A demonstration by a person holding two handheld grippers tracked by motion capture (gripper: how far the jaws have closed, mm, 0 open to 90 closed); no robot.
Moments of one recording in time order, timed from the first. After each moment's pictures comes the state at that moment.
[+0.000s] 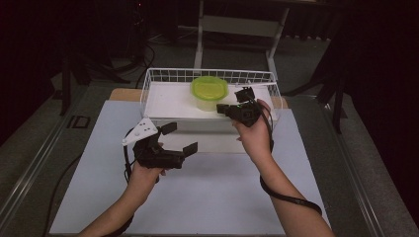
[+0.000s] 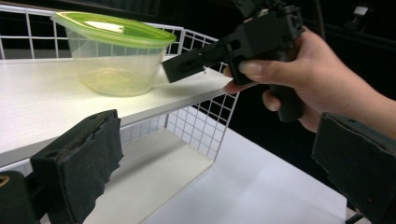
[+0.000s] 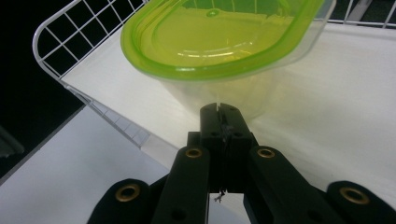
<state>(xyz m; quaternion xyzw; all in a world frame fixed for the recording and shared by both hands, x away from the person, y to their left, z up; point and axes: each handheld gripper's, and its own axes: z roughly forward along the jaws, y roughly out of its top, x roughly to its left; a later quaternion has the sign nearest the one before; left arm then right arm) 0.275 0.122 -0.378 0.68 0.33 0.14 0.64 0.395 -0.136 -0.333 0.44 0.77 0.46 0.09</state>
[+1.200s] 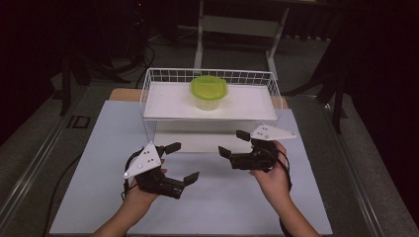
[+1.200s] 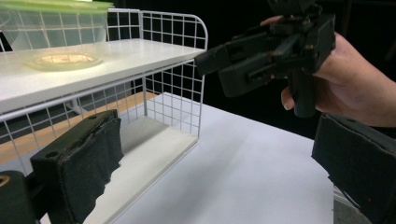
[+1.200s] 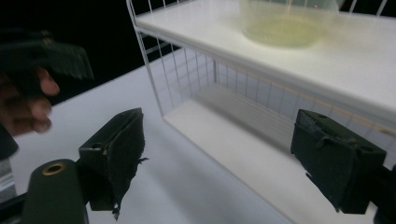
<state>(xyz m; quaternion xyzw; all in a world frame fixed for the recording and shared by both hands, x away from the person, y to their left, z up) 0.237 0.118 -0.412 0.72 0.24 0.16 0.63 0.298 -0.177 -0.380 0.31 0.78 0.52 0.15</state>
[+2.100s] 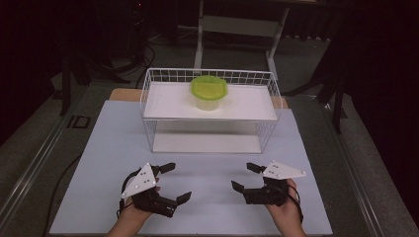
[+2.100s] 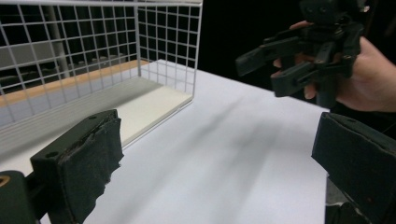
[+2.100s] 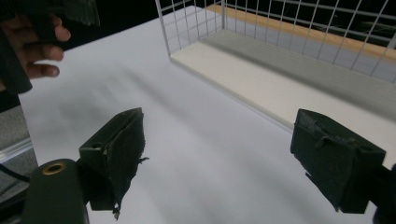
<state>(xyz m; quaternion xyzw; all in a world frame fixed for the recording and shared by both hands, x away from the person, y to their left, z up) 0.217 0.133 -0.468 0.74 0.25 0.15 0.61 0.251 -0.222 -0.454 0.30 0.79 0.51 0.14</state>
